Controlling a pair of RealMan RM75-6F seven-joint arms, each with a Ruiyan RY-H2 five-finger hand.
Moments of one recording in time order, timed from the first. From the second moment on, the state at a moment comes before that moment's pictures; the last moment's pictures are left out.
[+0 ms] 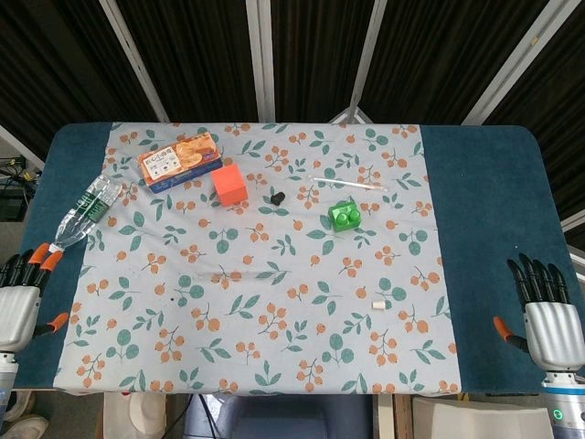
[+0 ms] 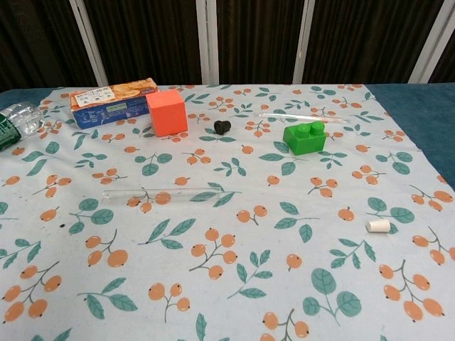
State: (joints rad) left arm -0.13 -1.14 -0.04 -1.65 1.41 1.44 0.23; right arm 0.07 -1.16 0.08 -1.57 -1.52 1.53 -0.11
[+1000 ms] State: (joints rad) left arm -0.42 -1.26 -0.21 -1.76 1.16 1.18 0.59; right arm 0.08 -1.16 0.07 -1.57 -1.52 1.50 -0.09
